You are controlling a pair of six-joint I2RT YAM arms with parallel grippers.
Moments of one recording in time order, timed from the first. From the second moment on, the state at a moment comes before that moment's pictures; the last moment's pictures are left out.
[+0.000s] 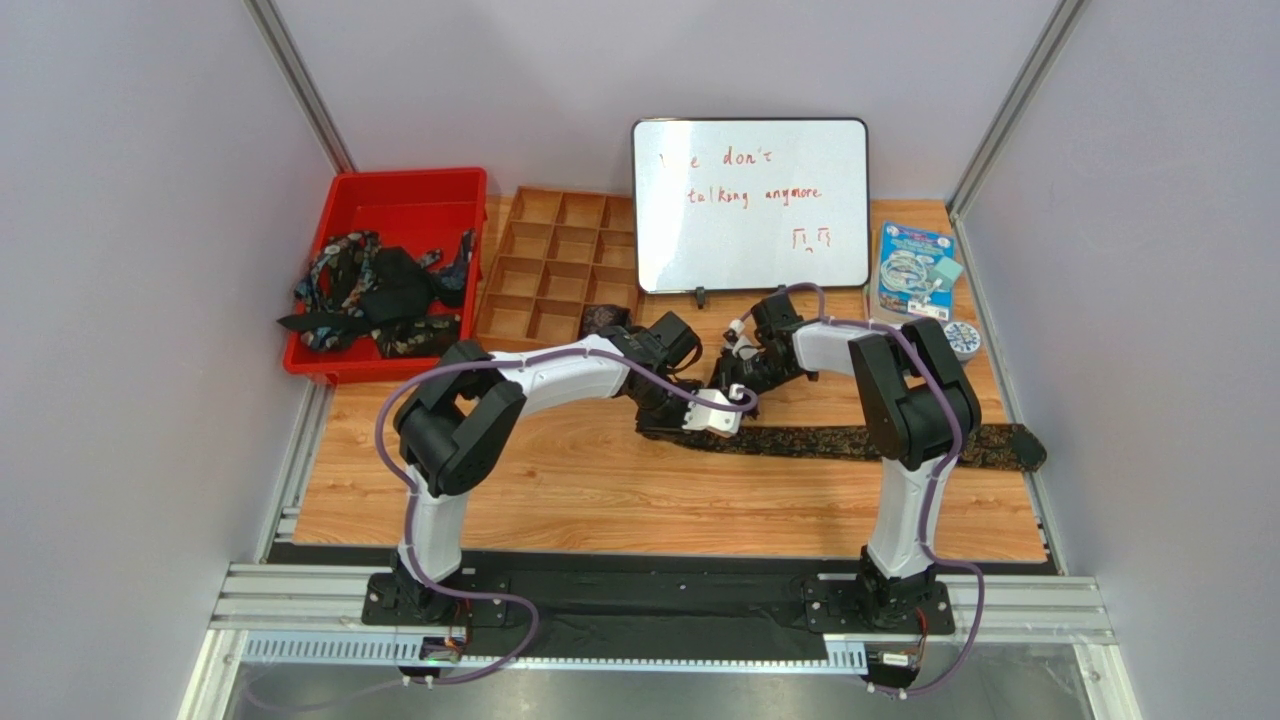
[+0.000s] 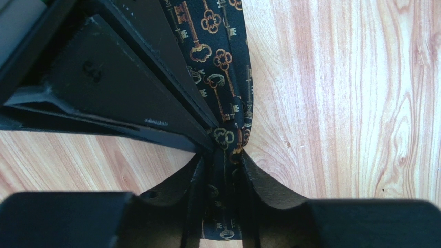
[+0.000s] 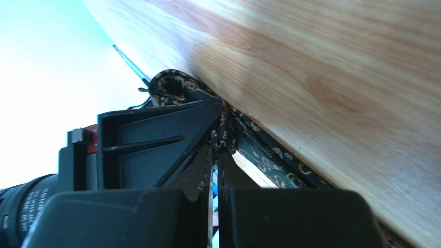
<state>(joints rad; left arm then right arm) -0.84 1.98 1.35 -0.58 0.40 0.97 0.33 1.97 1.09 -0.42 -0.90 0.66</state>
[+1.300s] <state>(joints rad) -0.77 1.90 1.35 -0.66 0.49 0.85 0.33 2.00 1.12 -0.53 -0.79 0.55</state>
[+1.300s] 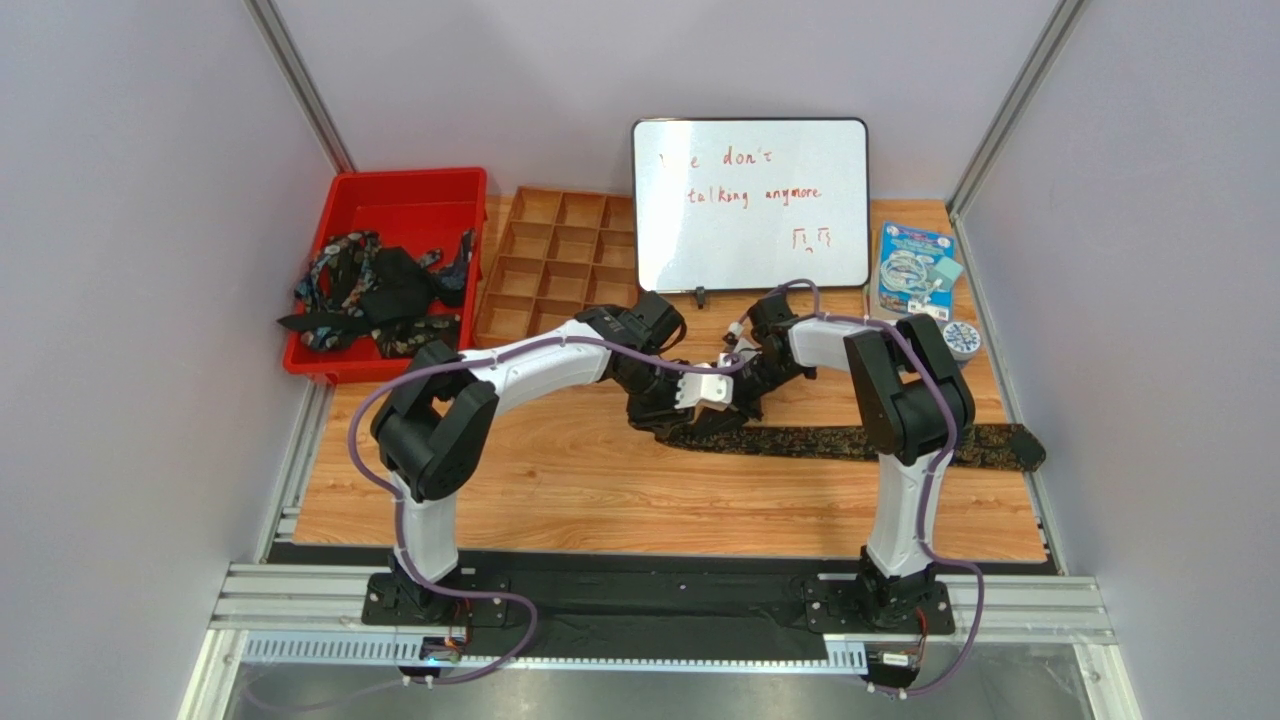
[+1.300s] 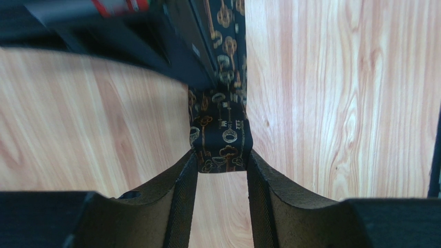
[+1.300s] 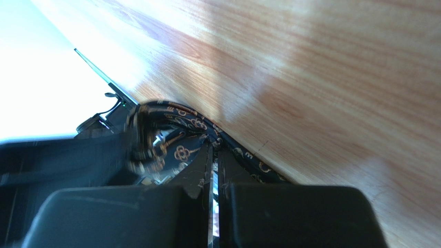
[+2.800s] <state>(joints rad) -0.86 2.01 1.38 -0.50 0.46 0.71 0.26 1.89 1.08 -0.59 -0.87 0.51</state>
